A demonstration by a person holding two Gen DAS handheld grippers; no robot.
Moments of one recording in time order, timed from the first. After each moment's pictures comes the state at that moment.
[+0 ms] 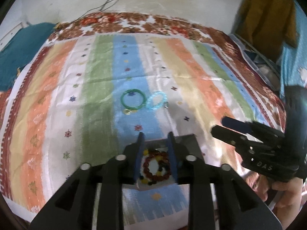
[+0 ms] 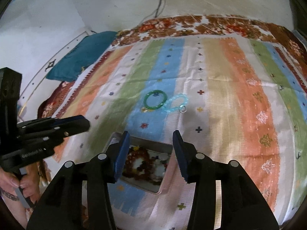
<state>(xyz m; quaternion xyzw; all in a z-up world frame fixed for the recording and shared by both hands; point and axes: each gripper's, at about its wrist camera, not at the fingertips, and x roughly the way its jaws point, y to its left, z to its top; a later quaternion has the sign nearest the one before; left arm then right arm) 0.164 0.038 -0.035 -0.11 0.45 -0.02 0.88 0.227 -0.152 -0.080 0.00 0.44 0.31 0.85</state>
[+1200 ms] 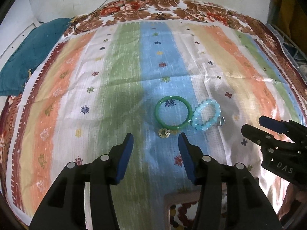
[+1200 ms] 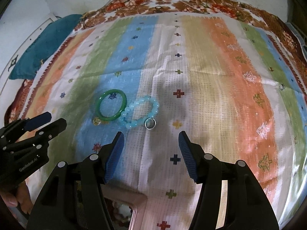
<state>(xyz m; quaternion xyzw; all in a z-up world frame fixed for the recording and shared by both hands) 0.266 0.059 -0.099 -0.05 0.50 0.09 0.86 0.337 -0.112 -0.140 -0.05 0.51 0.21 0.83</state>
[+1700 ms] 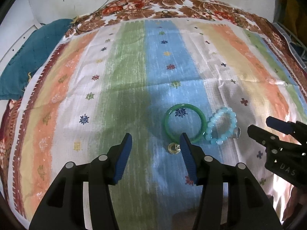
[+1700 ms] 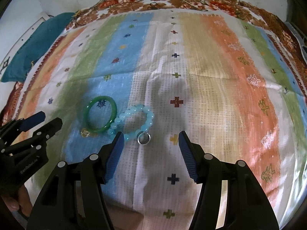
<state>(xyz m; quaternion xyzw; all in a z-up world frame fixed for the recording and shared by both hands) 0.295 0.070 -0.119 -0.04 0.50 0.11 0.86 0.365 -0.098 -0.160 -0.06 0.51 0.19 0.84</state>
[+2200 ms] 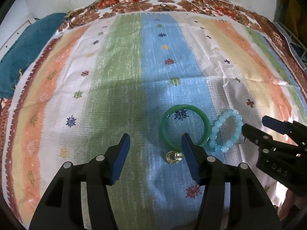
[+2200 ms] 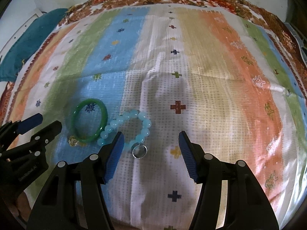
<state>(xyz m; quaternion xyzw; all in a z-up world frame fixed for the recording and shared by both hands) 0.316 0.077 -0.143 -0.06 0.51 0.09 0.85 0.383 -0.081 -0.180 -0.08 0.52 0.17 0.83</state>
